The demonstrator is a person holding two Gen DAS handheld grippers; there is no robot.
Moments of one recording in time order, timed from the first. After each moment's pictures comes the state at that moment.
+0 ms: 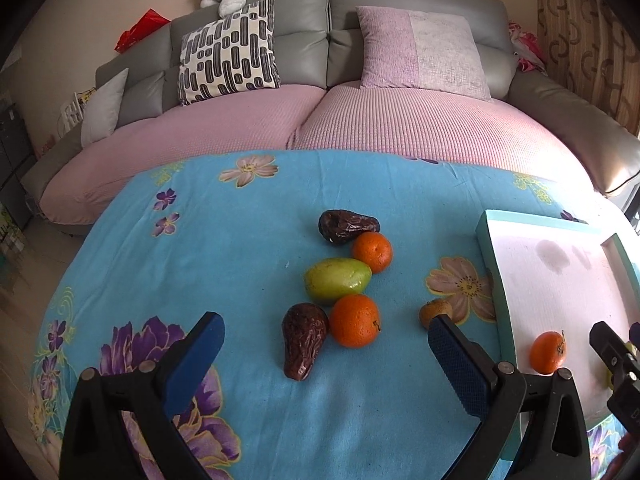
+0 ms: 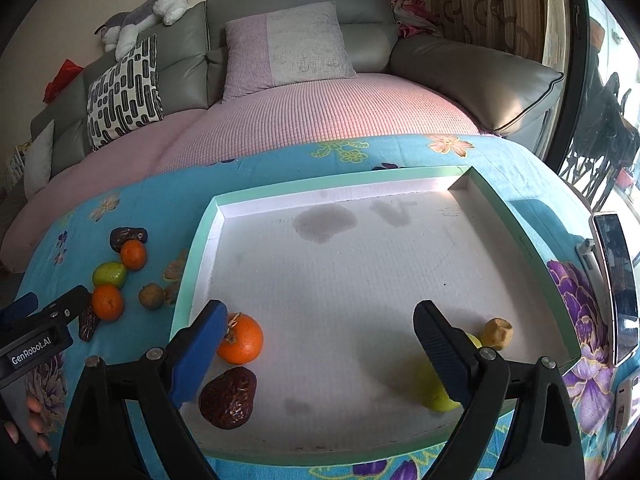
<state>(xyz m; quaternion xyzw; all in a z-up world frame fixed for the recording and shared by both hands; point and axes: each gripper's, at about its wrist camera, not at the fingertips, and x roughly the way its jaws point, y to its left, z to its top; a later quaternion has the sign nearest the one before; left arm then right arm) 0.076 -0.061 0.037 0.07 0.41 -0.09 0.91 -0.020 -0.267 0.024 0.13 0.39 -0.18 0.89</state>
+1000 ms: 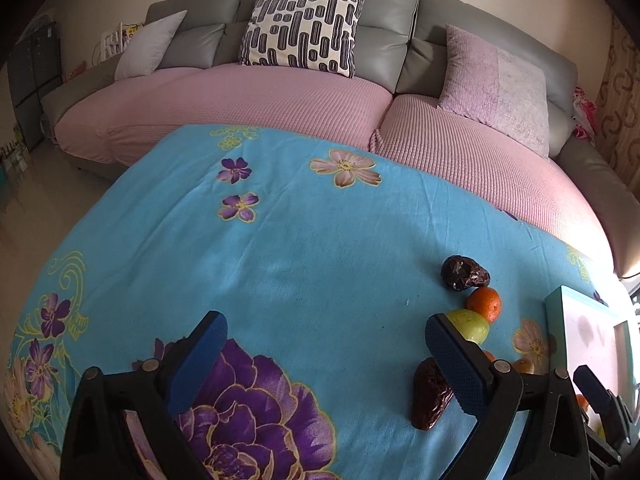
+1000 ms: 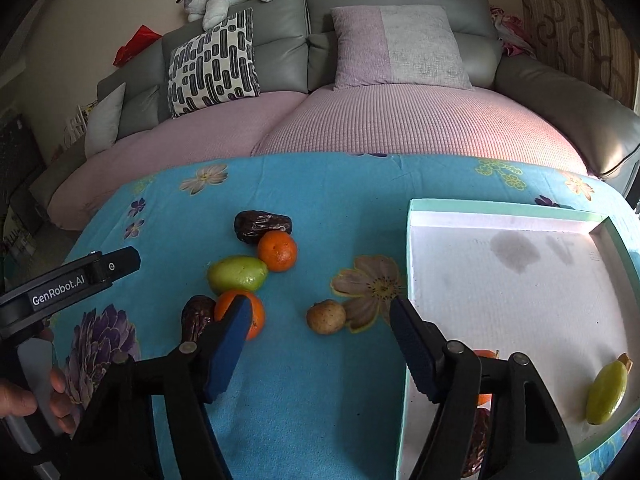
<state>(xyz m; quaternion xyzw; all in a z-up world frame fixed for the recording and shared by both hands) 0.136 0.048 0.020 -0.04 0.44 -0.05 0.90 0.057 -0.153 0.018 0.10 0.39 -0.05 0.91</state>
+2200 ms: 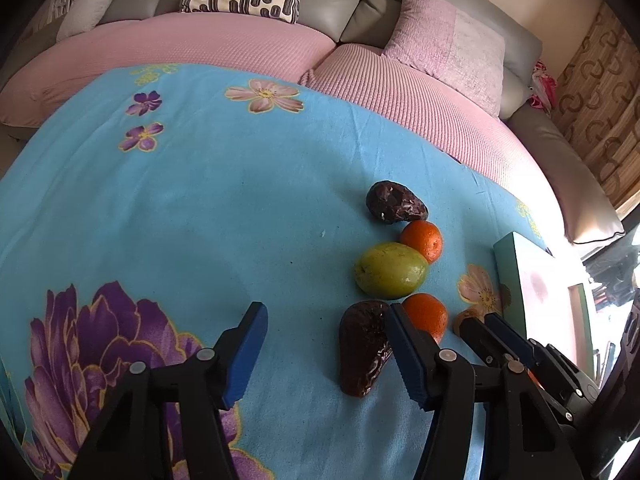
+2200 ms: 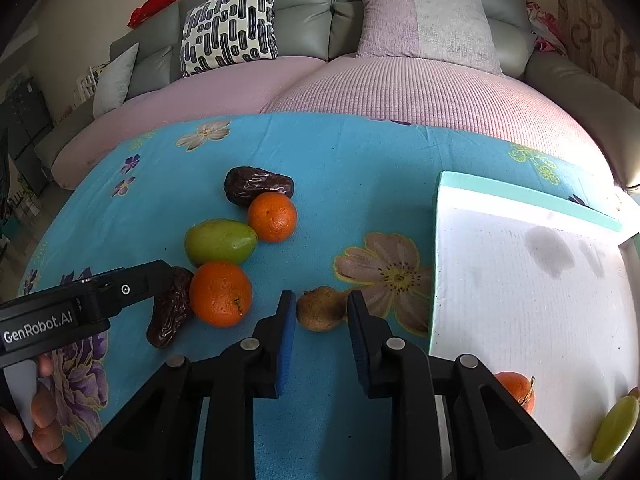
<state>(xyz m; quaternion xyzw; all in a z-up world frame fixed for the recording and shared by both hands) 0.131 0.009 -0.010 -0.09 0.50 -0.17 0.84 0.080 -0.156 -0.016 0.06 0.44 -0.02 0.90</state>
